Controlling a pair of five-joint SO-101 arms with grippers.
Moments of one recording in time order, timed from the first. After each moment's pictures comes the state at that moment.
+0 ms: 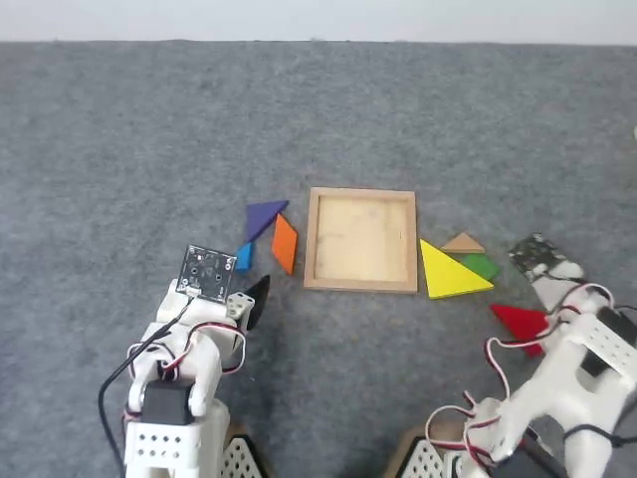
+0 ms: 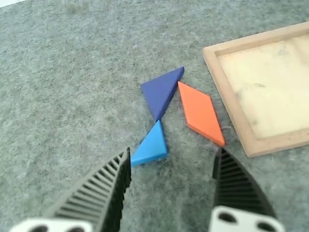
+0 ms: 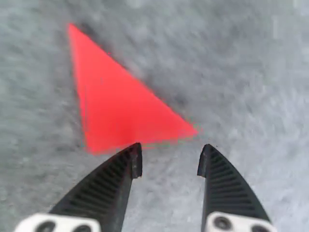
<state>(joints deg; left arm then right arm) -2.5 -102.9 97.0 56.8 -7.4 38.6 -29.8 61.2 46.5 74.6</state>
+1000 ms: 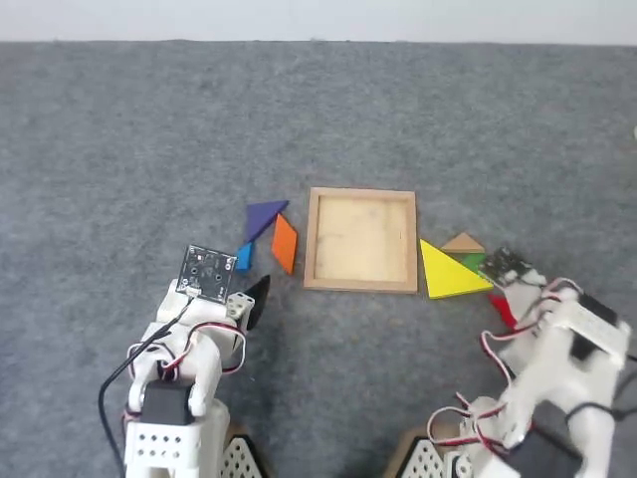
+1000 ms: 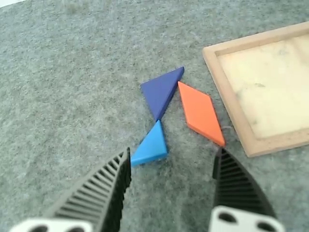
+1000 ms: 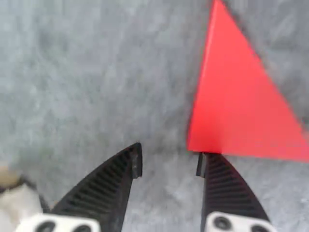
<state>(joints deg) -2.5 -102.9 97.0 56.8 -7.4 32.3 -23.8 61.2 60.6 69.3</state>
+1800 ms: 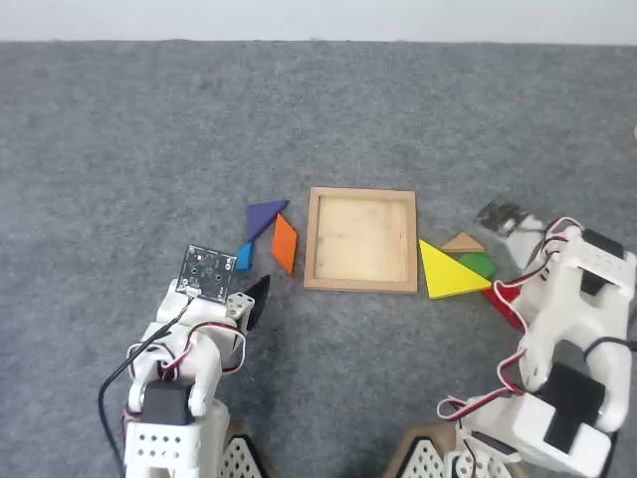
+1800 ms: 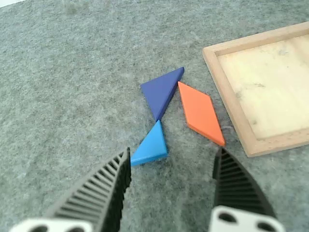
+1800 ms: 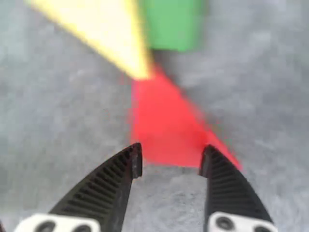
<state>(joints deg) -2.5 -102.9 97.0 56.8 -7.4 24.7 -5.5 36.6 65.0 72.7</state>
